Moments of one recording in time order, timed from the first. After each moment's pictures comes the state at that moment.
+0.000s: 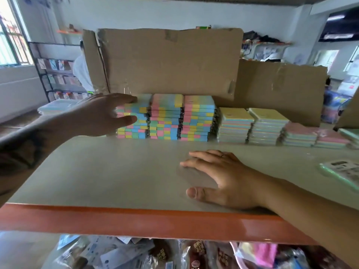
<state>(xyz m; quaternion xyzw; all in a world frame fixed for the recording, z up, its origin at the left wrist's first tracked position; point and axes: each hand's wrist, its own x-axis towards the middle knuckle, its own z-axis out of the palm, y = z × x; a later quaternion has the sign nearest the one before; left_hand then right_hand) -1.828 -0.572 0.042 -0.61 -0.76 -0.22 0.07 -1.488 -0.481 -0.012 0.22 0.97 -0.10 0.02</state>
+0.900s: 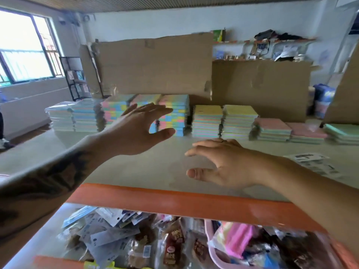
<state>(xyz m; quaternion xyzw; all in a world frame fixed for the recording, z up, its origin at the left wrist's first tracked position) -1.637 -0.558 0.034 -0.63 -0.74 -0.19 0.13 -1.404 -0.445 0.013 0.18 0.98 -0.08 0.00</state>
